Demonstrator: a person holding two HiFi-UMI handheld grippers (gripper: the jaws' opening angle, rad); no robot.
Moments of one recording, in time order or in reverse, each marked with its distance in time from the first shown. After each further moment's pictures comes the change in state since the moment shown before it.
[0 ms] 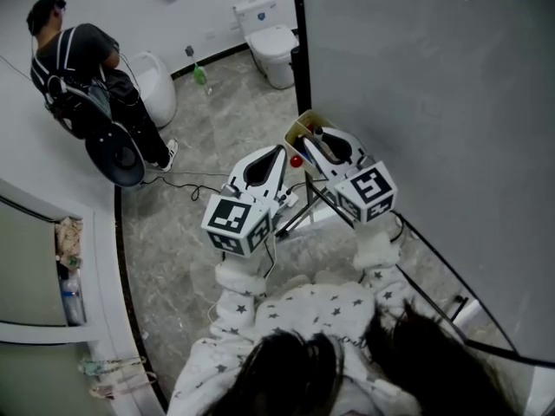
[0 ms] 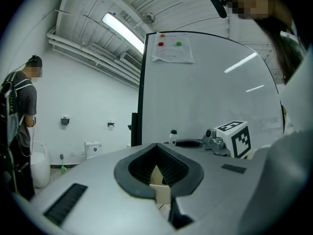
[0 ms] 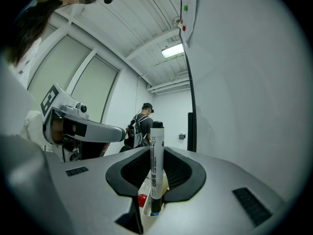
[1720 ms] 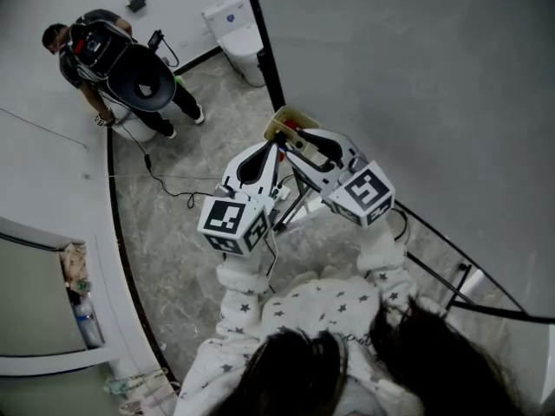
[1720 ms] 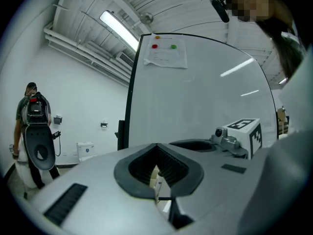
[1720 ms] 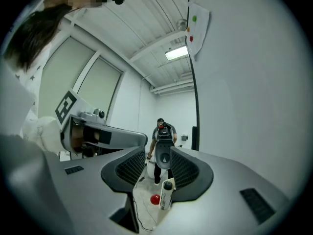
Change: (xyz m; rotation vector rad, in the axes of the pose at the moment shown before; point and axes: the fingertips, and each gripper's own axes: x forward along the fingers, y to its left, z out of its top) left arm 0.005 -0.033 0.030 -0.013 -0.008 -0.068; right arm -0.041 0.027 0.036 -0.005 0.011 0.036
